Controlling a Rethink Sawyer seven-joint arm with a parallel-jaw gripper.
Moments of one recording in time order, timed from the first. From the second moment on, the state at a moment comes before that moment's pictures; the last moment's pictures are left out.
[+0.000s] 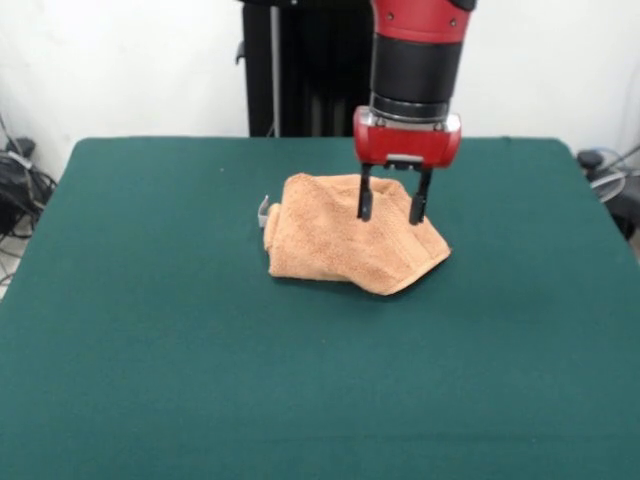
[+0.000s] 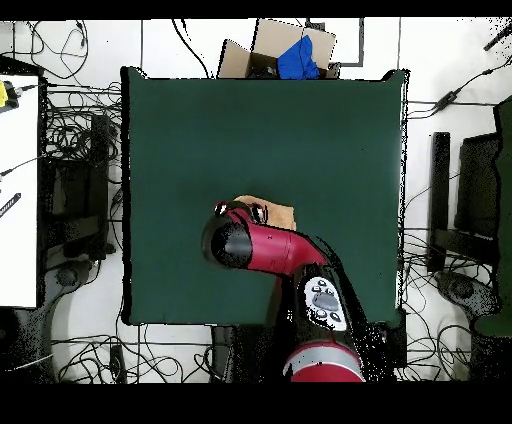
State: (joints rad) arm -0.18 -0.65 0.00 1.90 0.01 0.10 1.57
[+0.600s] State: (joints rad) arm -0.17 -0.64 0.00 1.90 0.03 0.08 1.57
